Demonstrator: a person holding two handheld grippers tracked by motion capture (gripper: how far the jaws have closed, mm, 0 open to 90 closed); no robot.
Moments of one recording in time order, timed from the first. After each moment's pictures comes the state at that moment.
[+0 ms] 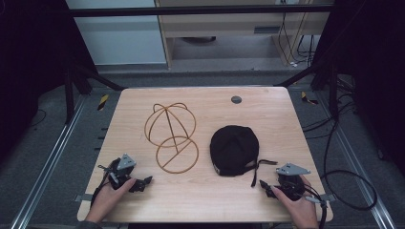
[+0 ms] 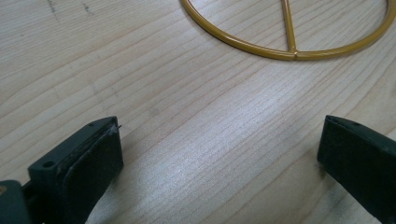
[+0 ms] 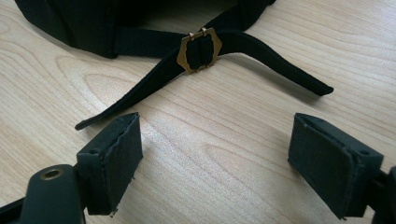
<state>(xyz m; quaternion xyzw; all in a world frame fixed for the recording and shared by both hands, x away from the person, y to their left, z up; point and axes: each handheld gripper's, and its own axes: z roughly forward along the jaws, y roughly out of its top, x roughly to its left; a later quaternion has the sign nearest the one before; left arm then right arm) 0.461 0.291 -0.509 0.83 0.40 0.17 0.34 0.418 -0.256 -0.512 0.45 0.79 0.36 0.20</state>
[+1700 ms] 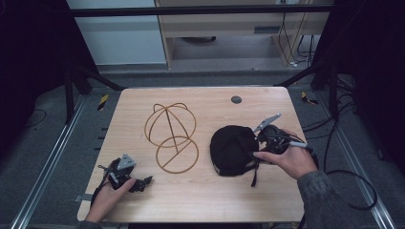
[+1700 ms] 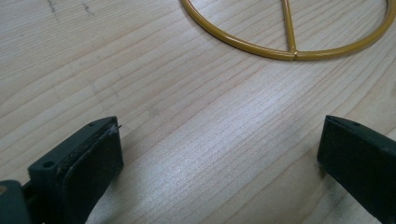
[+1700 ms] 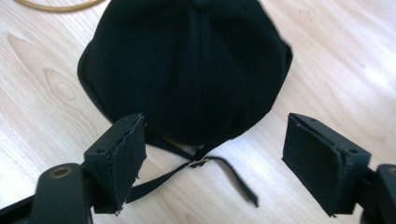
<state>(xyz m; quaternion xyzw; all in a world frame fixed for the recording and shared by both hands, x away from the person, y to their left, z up) 0.461 0.291 -0.509 0.83 0.40 0.17 0.34 0.497 -0.190 -0.370 0.37 0.89 0.21 0.16</state>
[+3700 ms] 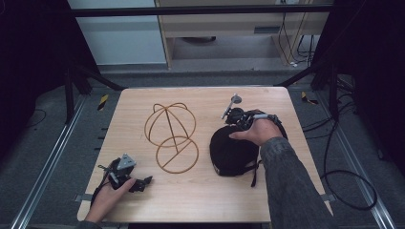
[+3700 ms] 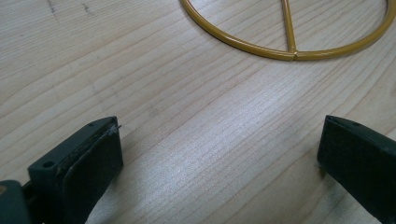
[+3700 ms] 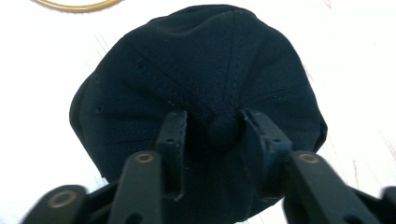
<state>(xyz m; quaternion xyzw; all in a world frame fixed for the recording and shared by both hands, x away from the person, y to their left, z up) 0.461 0.291 -0.509 0.83 0.40 0.17 0.34 0.582 -0.118 -0.377 0.27 0.95 0.11 0.07</state>
